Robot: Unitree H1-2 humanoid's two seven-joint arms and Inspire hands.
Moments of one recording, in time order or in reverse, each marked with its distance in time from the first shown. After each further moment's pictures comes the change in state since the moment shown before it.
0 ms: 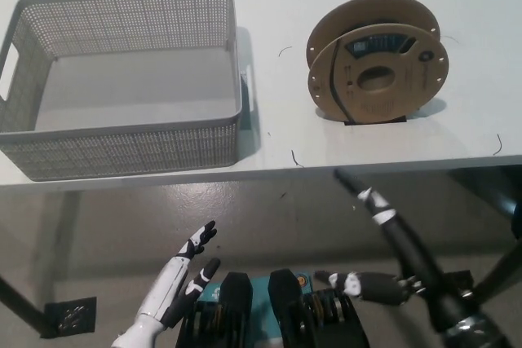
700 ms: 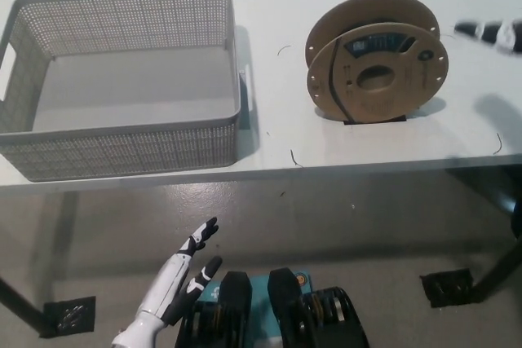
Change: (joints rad) left_arm -0.005 0.000 0.002 0.001 0.010 -0.019 -0.001; right_arm -0.673 -0.392 -0.191 -0.011 0.042 0.402 0.164
